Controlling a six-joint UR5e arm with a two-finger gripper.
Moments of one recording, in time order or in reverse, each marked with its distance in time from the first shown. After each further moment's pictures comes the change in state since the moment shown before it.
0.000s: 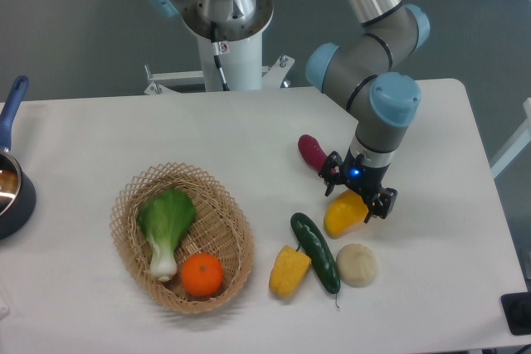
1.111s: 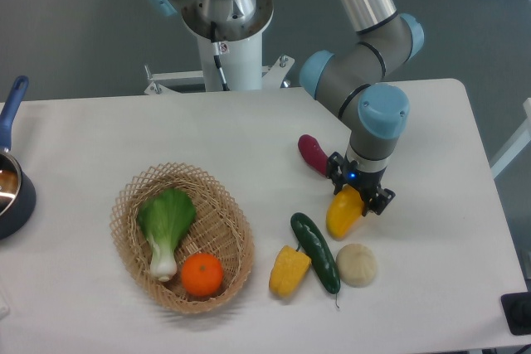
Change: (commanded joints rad) arm -0.018 -0.018 0.018 0.003 0.083 0.009
